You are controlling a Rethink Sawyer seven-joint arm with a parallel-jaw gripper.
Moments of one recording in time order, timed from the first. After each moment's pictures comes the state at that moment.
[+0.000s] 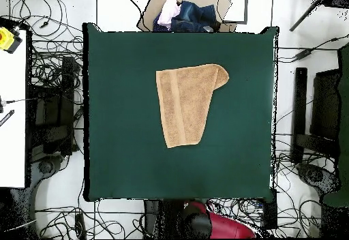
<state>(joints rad) -0.43 -0.64 -0.24 2.29 -0.30 0.06 1.41</state>
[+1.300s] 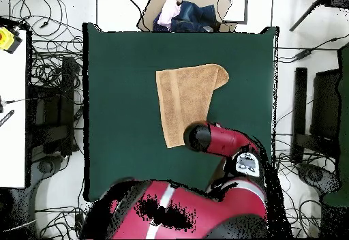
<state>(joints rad) -0.22 -0.32 -0.25 1.60 -0.09 0.22 1.41</state>
